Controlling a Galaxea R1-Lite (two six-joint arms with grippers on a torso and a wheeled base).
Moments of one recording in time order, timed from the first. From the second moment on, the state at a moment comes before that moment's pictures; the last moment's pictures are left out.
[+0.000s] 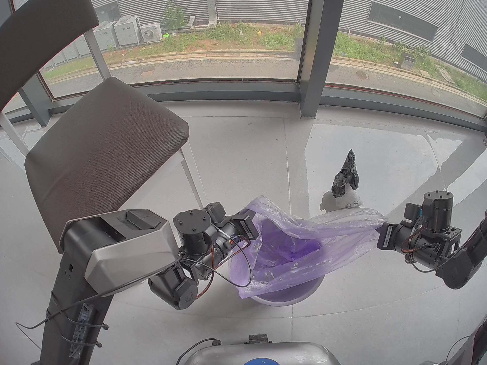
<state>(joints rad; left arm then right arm) -0.57 2.51 -1.04 -1.52 -0.08 -0.51 0.22 1.86 -0.42 -0.98 -0.04 0.31</state>
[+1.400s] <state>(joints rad) -0.57 2.49 -0.90 -1.50 -0.10 -0.48 0.42 1.88 -0.02 -1.22 -0.16 0.30</state>
